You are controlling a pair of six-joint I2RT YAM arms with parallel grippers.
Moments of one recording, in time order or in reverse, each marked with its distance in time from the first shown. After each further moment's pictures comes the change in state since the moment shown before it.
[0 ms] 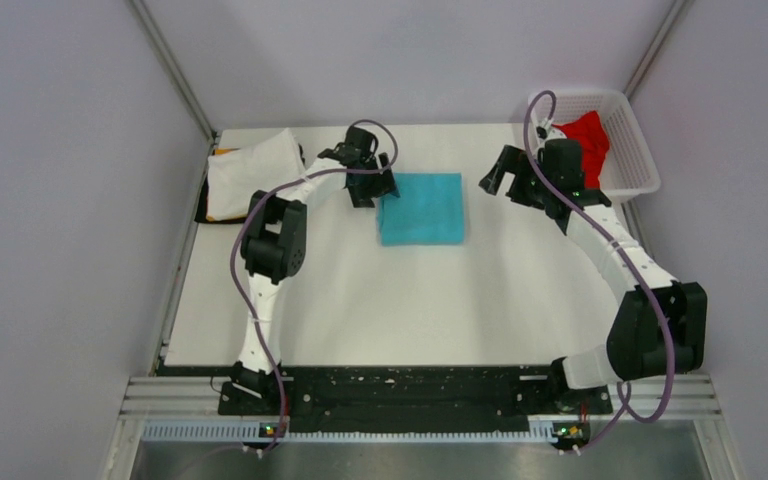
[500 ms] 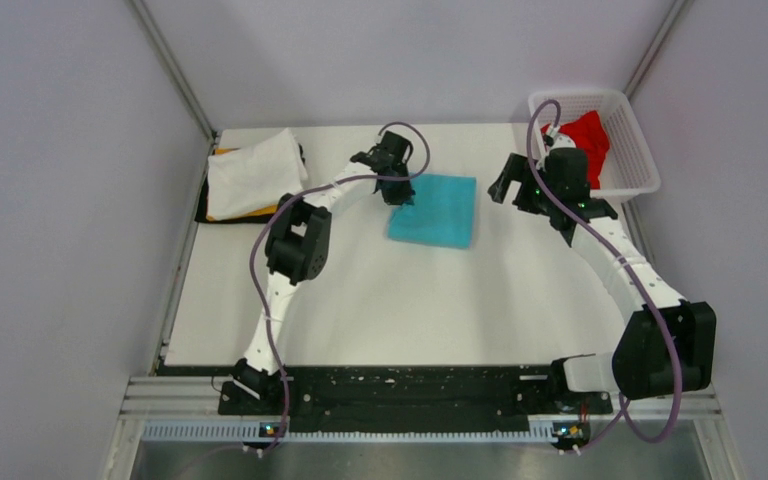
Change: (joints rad) left arm -0.153 0.131 0.203 -0.047 -0.142 0.004; right arm 0.000 -0.095 -0.080 -0.023 0.098 -0.047
